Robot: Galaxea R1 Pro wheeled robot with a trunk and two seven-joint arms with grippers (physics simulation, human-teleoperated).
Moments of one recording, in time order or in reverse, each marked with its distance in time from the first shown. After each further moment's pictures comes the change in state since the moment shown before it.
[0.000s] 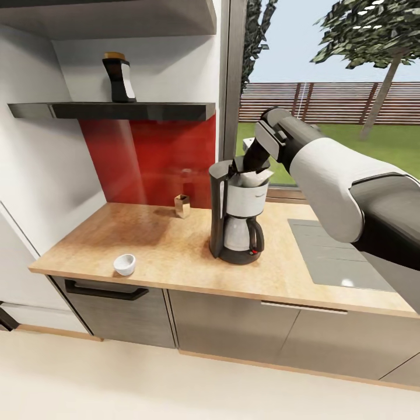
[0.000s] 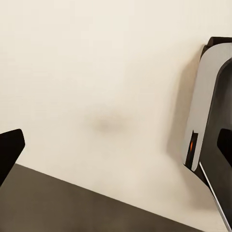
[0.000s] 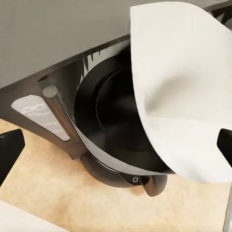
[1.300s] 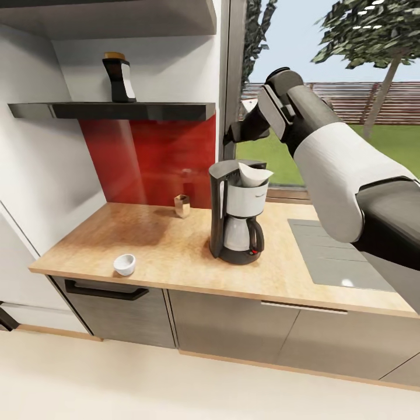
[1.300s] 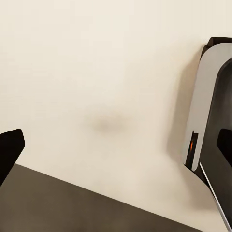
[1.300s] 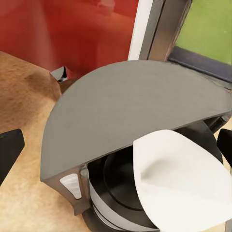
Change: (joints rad) left arm 0.000 0.000 0.000 0.000 -0.001 -0.001 0.000; right arm 0.000 0.000 -0.002 -0.265 -0.001 0.000 0.000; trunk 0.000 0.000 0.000
